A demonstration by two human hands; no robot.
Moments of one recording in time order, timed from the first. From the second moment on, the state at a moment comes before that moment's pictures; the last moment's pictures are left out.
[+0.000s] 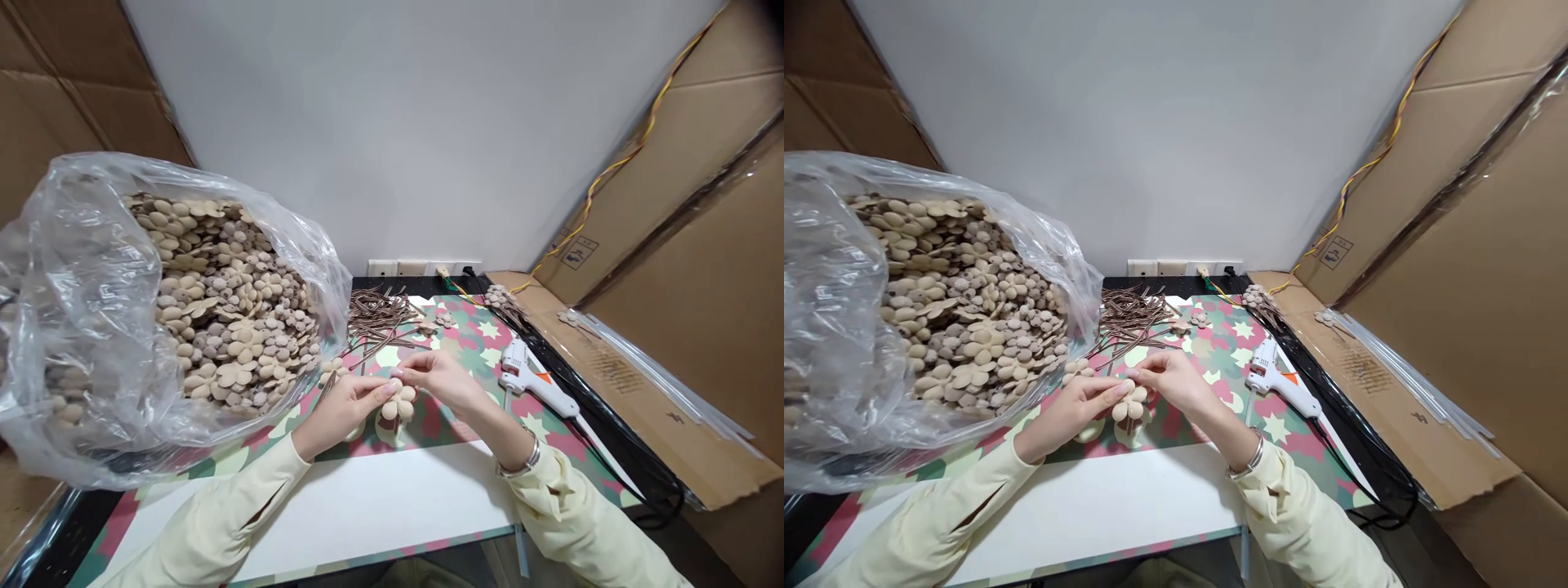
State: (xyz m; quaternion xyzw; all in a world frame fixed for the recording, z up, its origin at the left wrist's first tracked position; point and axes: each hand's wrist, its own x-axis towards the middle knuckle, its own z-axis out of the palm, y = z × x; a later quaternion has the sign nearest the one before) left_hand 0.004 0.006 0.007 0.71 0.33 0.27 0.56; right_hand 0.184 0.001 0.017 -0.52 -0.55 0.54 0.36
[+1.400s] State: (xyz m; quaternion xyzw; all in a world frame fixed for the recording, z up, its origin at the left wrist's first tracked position) left_hand 0.007 0.006 0.003 0.68 0.34 0.27 0.60; right_hand 0.200 0.002 0.020 -0.50 -0.66 0.49 0.28
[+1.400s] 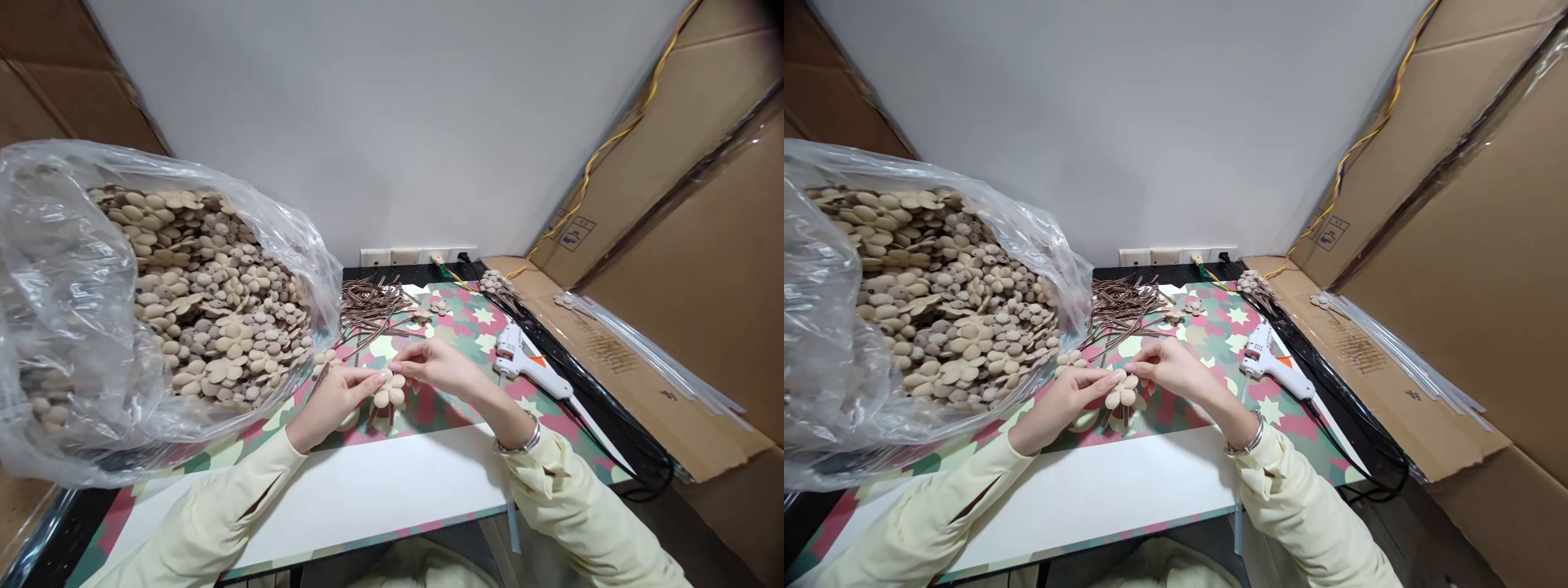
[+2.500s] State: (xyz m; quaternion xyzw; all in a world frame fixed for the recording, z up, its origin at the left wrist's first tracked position) left_hand 0.011 0.002 0.001 0.71 0.35 0.26 0.55; right_hand 0.204 0.003 0.017 -0.51 -0.59 0.54 0.31
